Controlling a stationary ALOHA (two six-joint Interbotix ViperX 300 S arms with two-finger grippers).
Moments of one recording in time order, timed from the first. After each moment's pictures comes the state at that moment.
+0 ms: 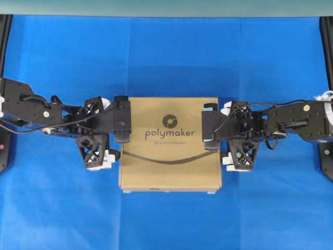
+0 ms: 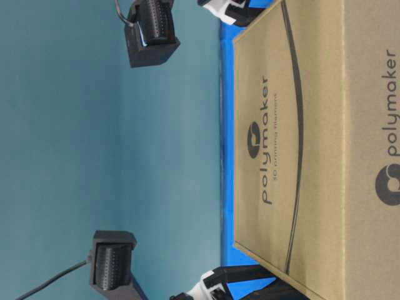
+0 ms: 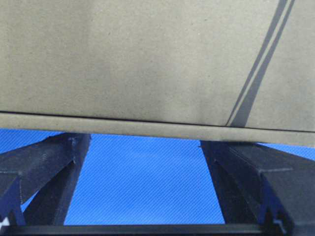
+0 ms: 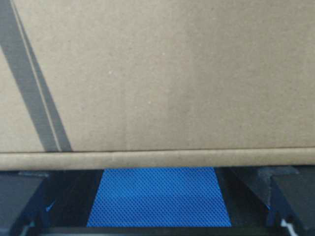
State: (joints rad) left arm 0.07 -0.04 0.79 0.02 0.17 -0.03; right arm -0.06 0.01 0.83 0.02 0.27 -0.08
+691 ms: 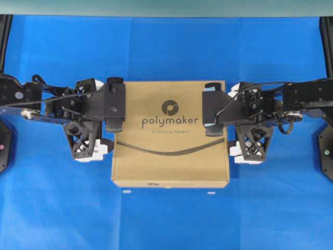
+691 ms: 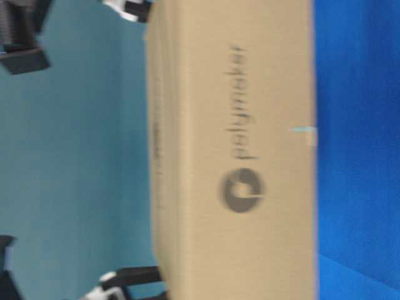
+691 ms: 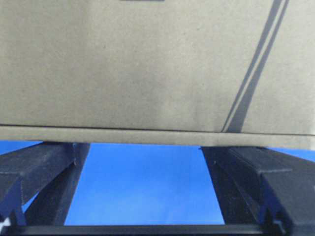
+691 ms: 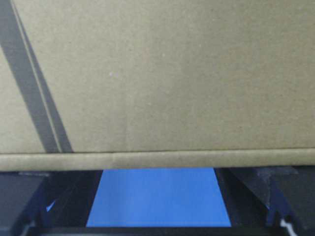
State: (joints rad) left arm 0.08 -0.25 0.64 0.03 0.51 0.03; right arm -0.07 -0.20 0.60 0.03 0.78 -0.08
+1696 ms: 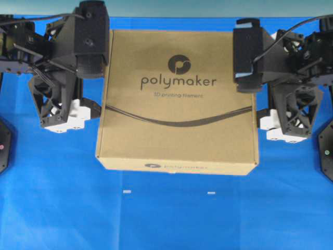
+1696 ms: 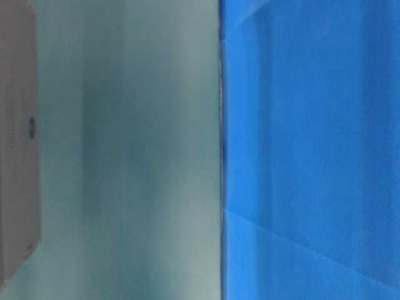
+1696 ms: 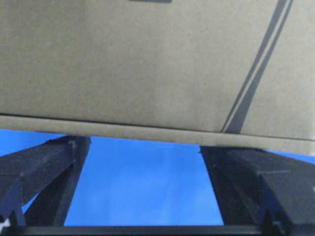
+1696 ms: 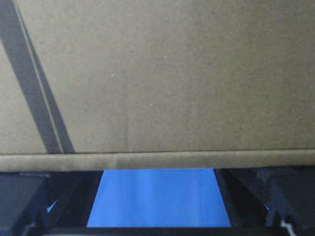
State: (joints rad) left arm 0.10 -0.32 0.12 0.03 1.04 0.03; right arm -0.07 -0.33 0.16 0.03 1.29 -0.04
